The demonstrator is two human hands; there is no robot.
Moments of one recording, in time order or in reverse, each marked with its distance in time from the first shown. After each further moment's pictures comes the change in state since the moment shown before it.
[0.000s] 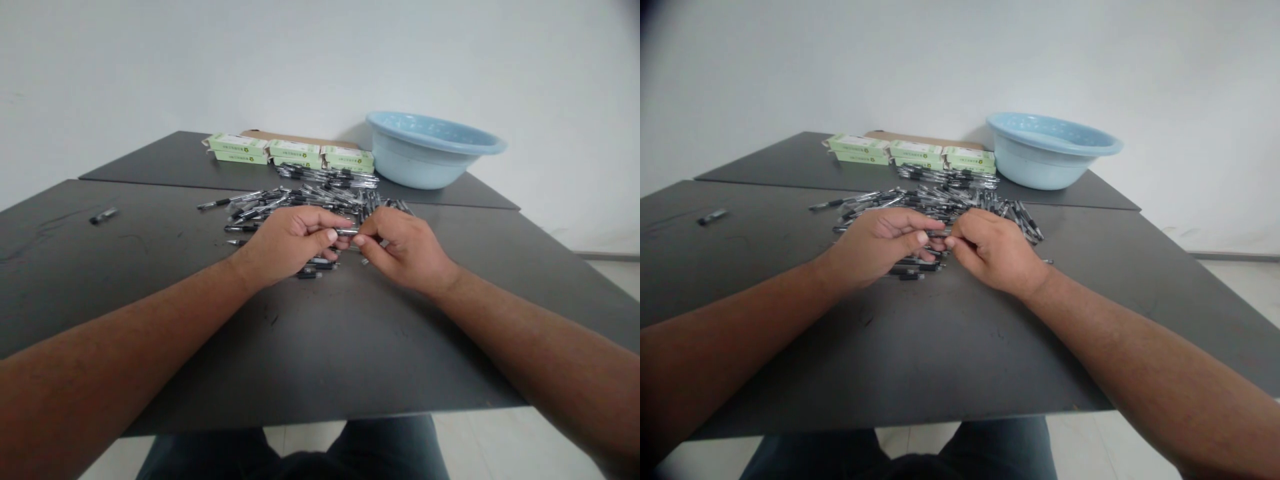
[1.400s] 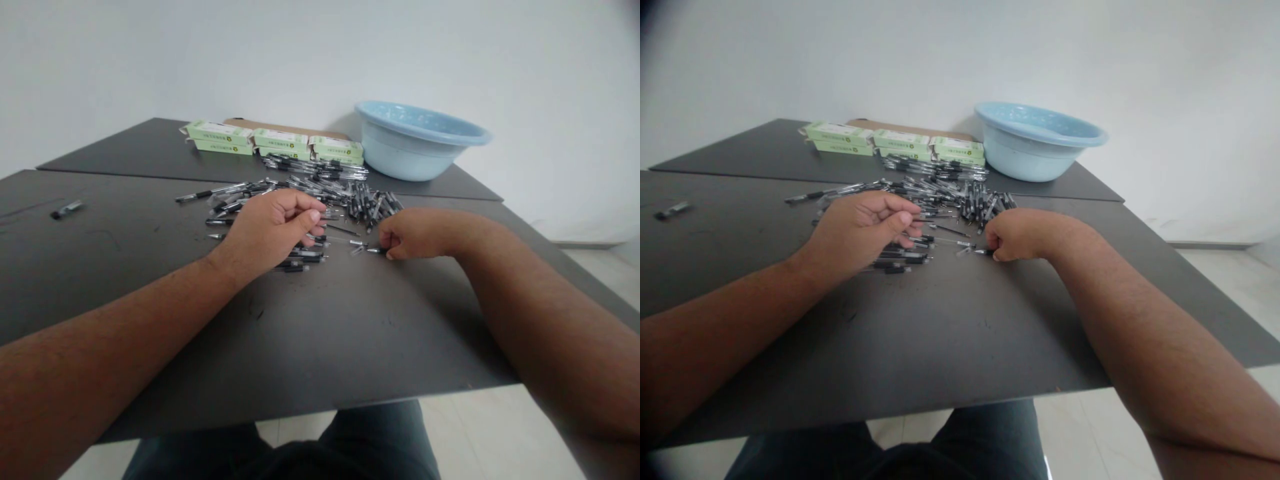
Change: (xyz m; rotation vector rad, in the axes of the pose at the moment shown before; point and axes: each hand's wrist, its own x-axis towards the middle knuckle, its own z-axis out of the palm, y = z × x) left_hand 0.004 -0.008 -0.004 0.284 0.182 0.028; right_hand 0.004 0.064 -0.040 -0.243 -0.915 0.308
